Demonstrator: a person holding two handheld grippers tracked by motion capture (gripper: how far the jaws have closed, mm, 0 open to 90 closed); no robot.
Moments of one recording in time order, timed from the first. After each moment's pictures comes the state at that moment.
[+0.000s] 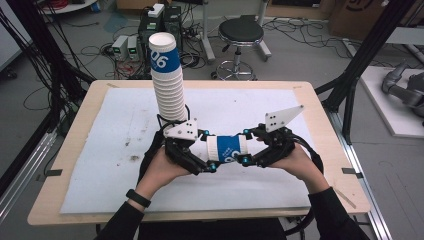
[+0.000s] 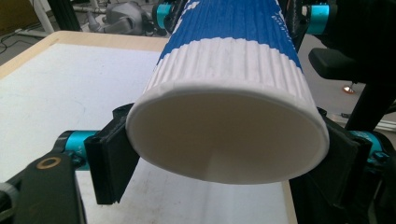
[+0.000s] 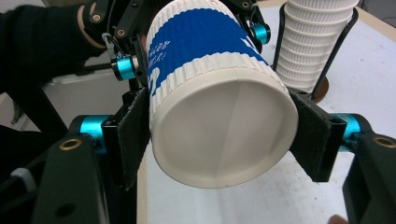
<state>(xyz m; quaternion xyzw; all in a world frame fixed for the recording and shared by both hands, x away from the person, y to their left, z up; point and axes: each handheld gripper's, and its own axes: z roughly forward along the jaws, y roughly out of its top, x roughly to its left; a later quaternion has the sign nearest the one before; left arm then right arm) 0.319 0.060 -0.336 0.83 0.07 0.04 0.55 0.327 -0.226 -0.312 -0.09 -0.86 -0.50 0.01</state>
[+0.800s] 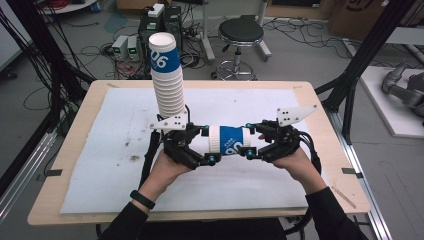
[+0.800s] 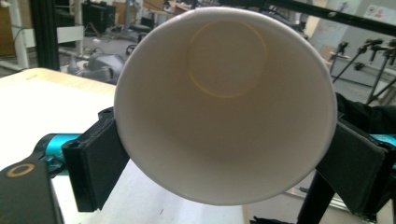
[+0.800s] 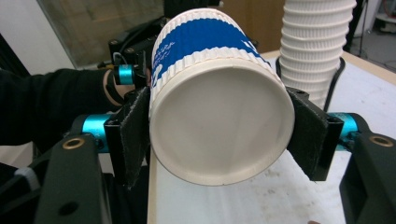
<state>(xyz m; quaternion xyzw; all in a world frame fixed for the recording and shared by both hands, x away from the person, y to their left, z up) 0.327 0.068 -0.343 0.73 0.11 -0.05 0.67 0.329 -0.239 -0.313 -0.09 -0.80 -0.59 0.03</state>
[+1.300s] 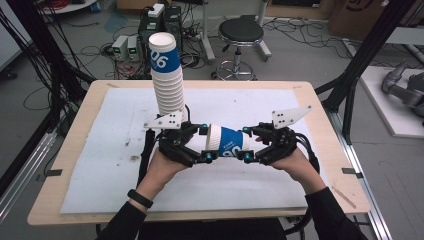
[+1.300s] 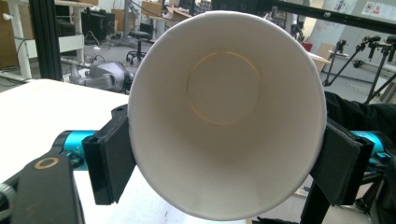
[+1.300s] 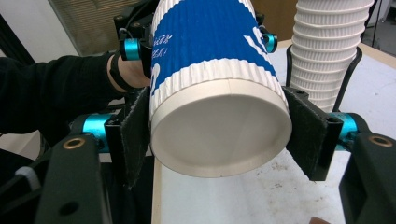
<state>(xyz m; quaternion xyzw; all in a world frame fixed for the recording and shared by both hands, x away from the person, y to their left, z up) 0.326 0.077 -0.335 0.73 0.10 -0.03 0.67 0.328 -0.232 -0.316 -0.09 -0.81 -0.58 0.03</state>
